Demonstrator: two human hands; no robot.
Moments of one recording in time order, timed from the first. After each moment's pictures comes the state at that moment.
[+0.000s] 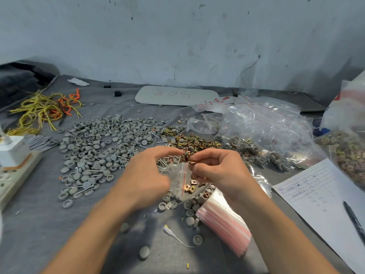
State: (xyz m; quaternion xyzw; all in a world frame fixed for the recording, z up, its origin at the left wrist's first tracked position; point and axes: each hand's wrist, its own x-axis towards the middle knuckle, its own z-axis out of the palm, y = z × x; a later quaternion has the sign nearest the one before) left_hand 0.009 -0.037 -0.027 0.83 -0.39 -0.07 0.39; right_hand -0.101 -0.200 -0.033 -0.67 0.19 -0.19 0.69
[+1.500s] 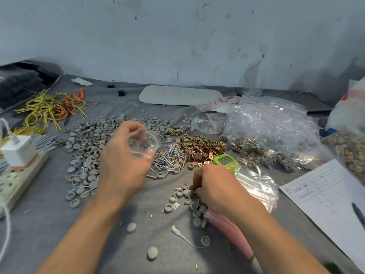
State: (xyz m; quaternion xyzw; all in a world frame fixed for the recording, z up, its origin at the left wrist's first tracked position) left_hand 0.034 -0.016 -0.029 0.79 -0.29 0.14 0.53; right_hand -0.084 -0.187 -0.049 -0.96 0.23 -0.01 0.18
